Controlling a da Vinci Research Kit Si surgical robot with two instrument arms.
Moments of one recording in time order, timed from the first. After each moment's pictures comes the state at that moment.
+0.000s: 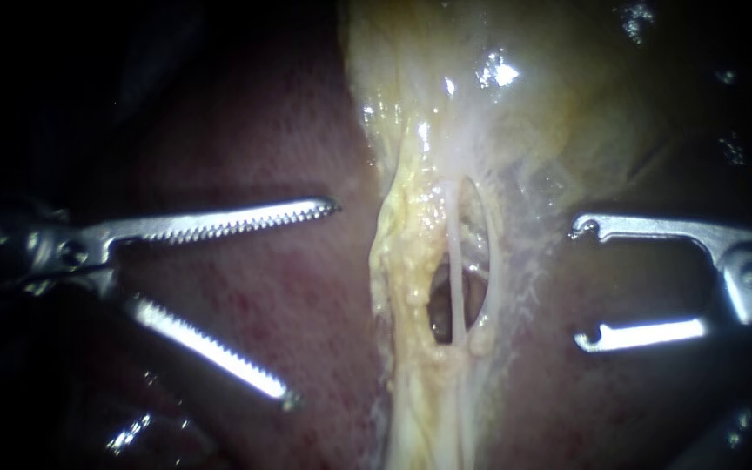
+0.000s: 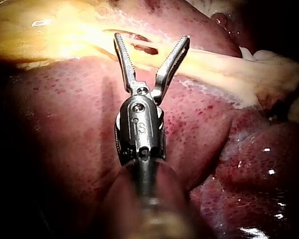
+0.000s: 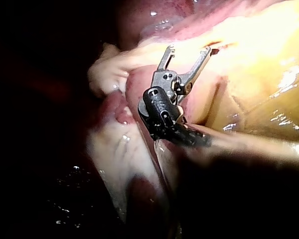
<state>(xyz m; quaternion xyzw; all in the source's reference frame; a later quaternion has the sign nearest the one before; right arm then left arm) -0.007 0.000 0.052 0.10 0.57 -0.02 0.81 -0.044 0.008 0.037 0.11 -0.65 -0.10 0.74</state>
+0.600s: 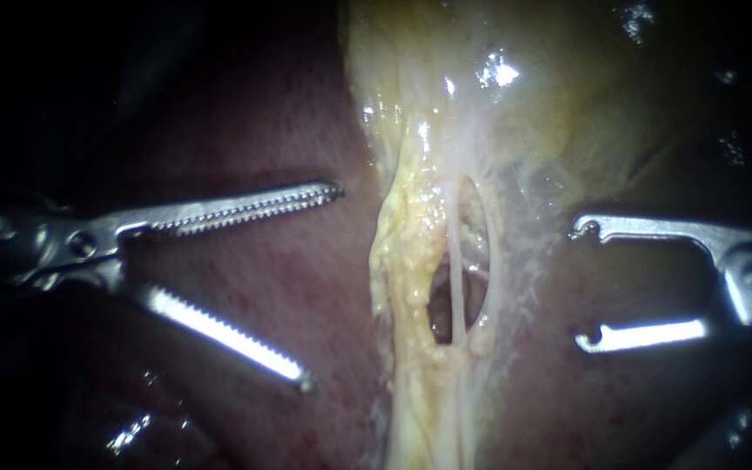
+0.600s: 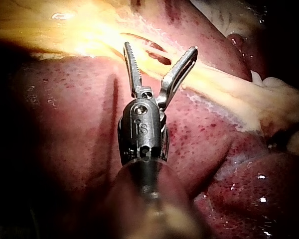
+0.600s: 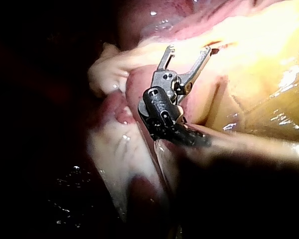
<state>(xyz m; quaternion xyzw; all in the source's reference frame) -0.007 0.000 0.052 0.10 0.57 -0.02 0.81 -0.045 0.009 0.038 0.13 -0.60 -0.17 0.77</state>
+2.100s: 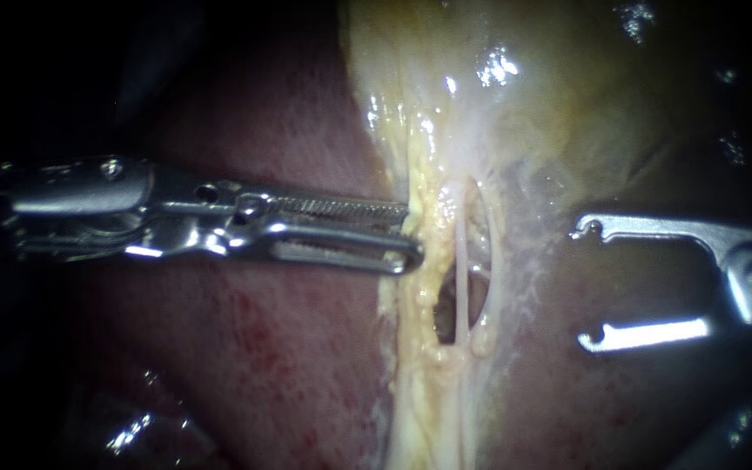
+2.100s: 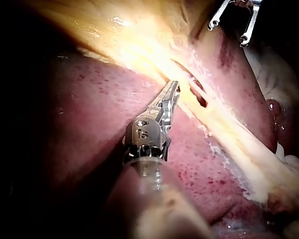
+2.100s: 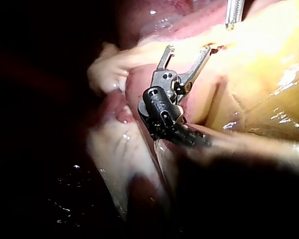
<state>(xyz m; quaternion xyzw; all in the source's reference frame) -0.008 0.000 0.052 0.11 0.57 -0.02 0.81 -0.049 0.012 0.044 0.22 -0.47 -0.33 0.79</state>
